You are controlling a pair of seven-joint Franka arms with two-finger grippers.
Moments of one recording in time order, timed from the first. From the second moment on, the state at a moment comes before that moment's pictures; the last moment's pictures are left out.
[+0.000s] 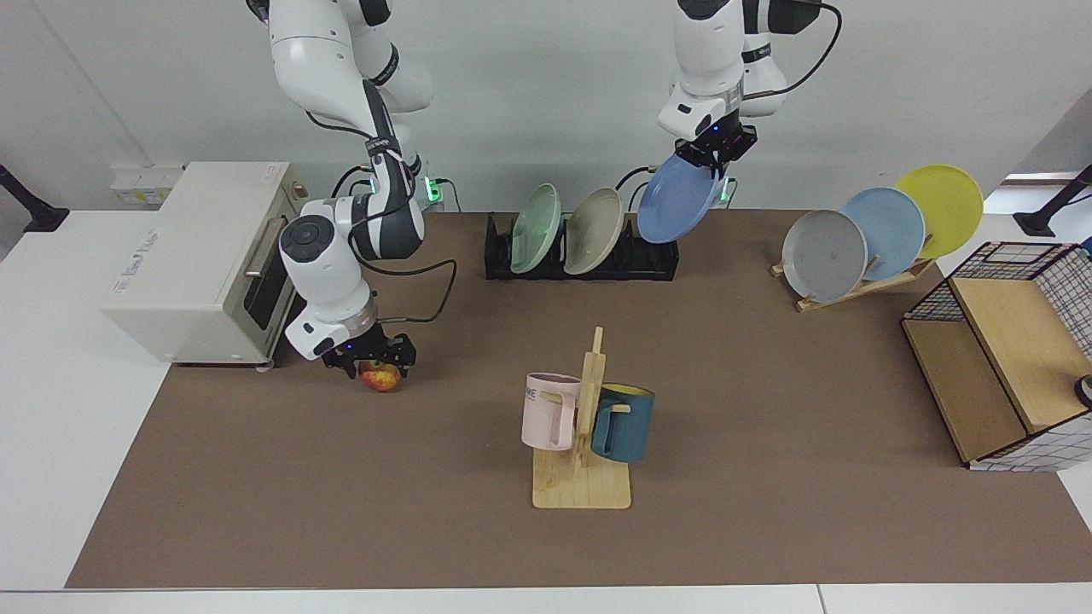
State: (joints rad) left arm -0.09 -0.37 -0.23 -2.03 0.14 1.49 -0.18; right arm 0.05 0.30 0.04 -1.97 0.01 2.33 0.09
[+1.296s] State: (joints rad) left arm 0.14 0.00 -0.23 -1.96 -0.26 1.84 0.10; right arm 0.06 0.26 0.05 -1.78 0.00 2.08 0.09
